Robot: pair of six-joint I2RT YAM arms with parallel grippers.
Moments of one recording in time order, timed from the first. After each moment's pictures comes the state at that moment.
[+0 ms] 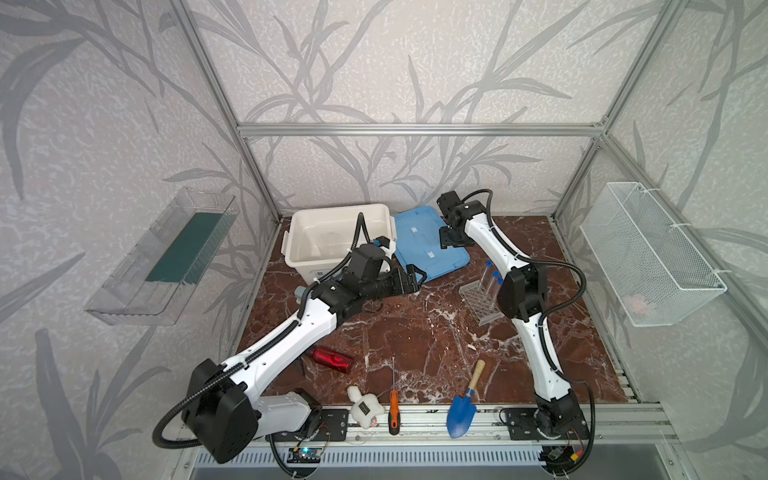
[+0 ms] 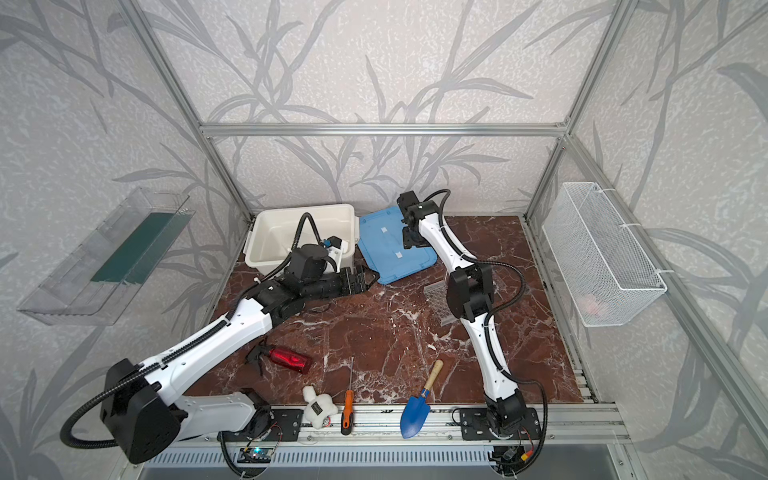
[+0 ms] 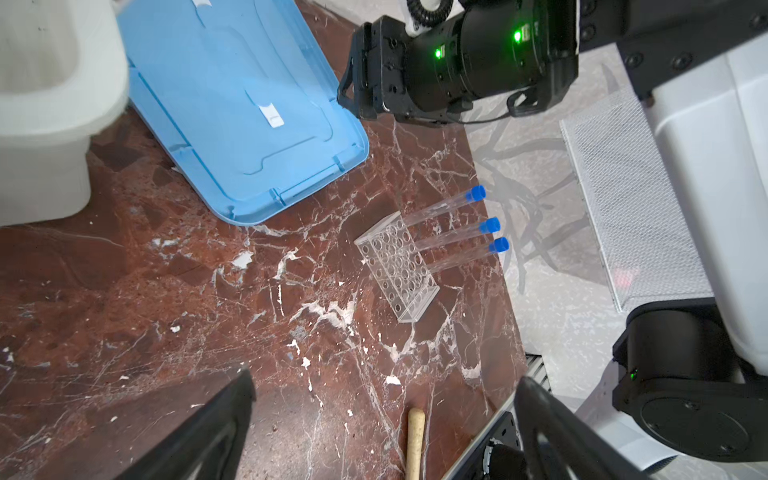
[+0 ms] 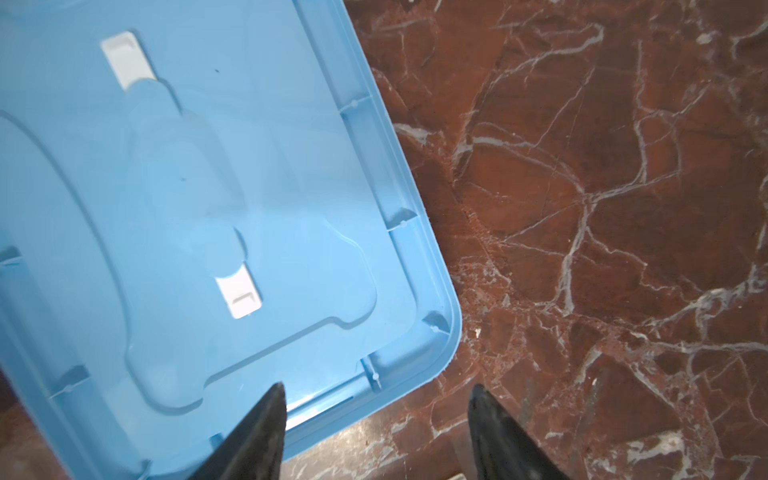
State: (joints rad) left arm -0.62 1.28 1.03 -0.34 0.25 -0.73; right arm 0.41 2.49 2.47 -1.20 0.24 0.36
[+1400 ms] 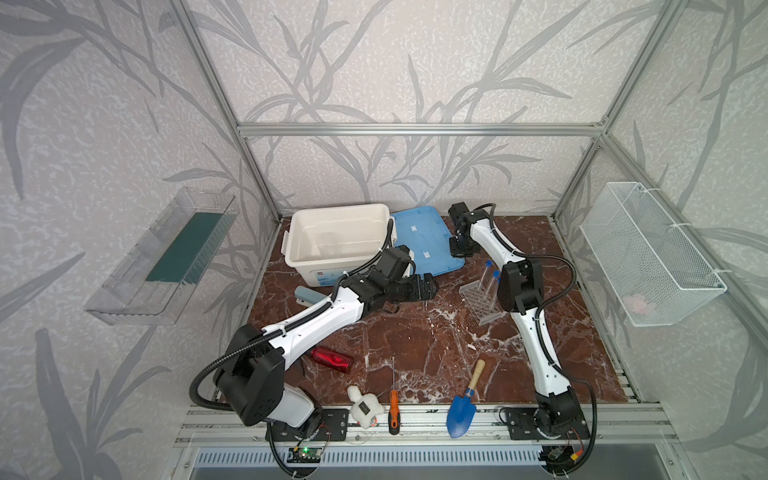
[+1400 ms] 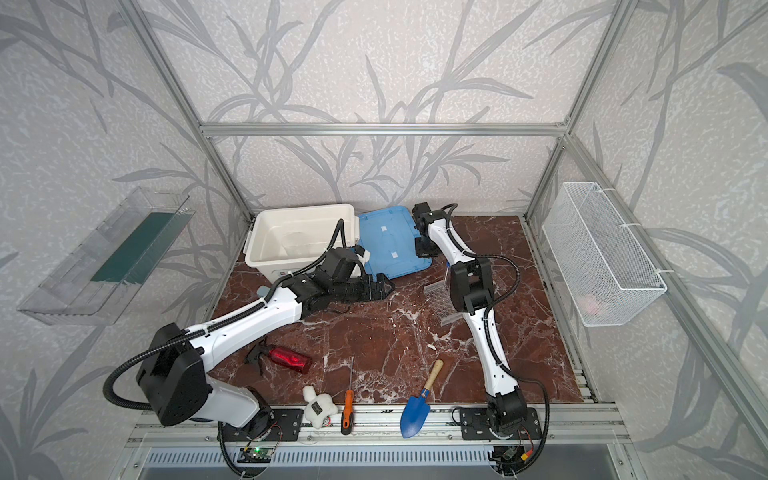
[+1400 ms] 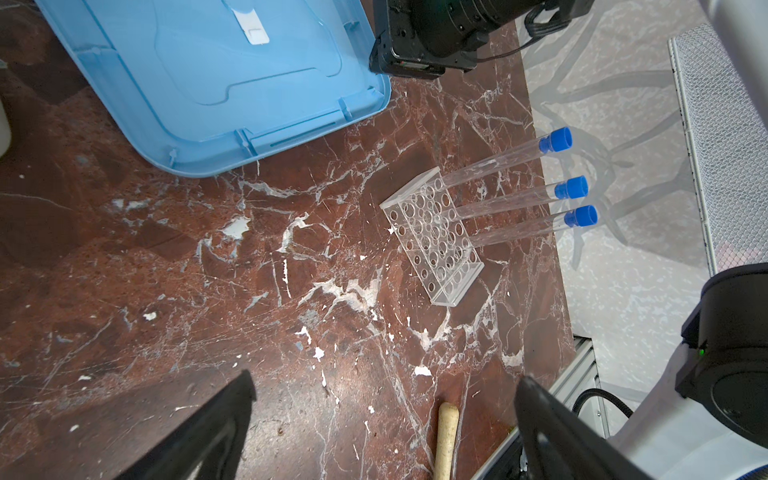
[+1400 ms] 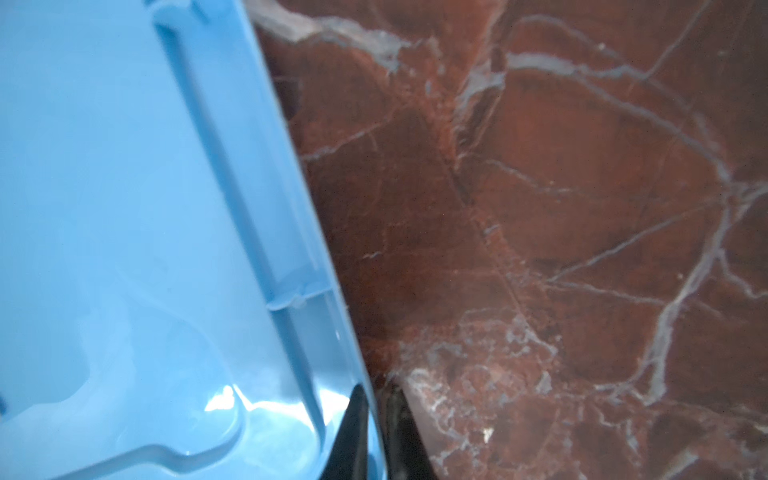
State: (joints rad) left arm -0.69 1.48 1.10 -0.35 0.21 -0.72; right arm 0.32 2.63 2.47 -1.18 0.14 0.28
